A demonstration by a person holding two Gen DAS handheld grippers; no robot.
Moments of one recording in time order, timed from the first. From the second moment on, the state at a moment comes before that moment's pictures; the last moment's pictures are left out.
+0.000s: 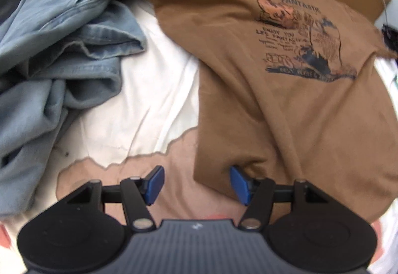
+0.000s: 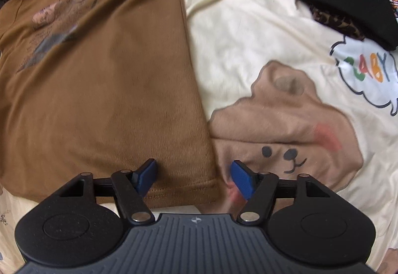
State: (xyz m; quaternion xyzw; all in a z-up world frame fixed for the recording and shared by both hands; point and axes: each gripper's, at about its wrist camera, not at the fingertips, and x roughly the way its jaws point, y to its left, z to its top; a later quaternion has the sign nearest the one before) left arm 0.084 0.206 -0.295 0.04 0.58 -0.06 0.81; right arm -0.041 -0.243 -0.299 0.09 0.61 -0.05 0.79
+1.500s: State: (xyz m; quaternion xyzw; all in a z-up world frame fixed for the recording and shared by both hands) left arm 0.064 0.235 -0.237 0.07 0.61 -0.06 0.79; right arm -0.074 -0.272 -0.259 0.12 0.65 -0.05 0.74
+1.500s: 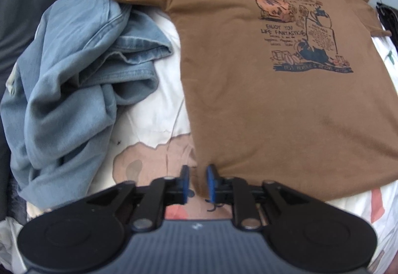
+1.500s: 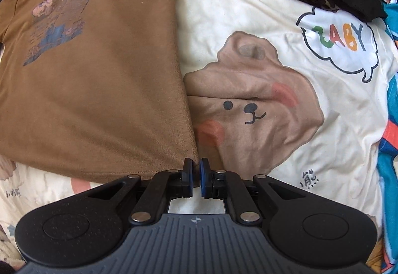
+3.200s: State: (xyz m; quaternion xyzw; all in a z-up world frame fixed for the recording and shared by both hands) left arm 0.042 0.226 -0.282 0.06 0.58 -0.23 0.78; right arm -0.063 -0.263 -0.269 0.09 0.66 -0.05 0.74
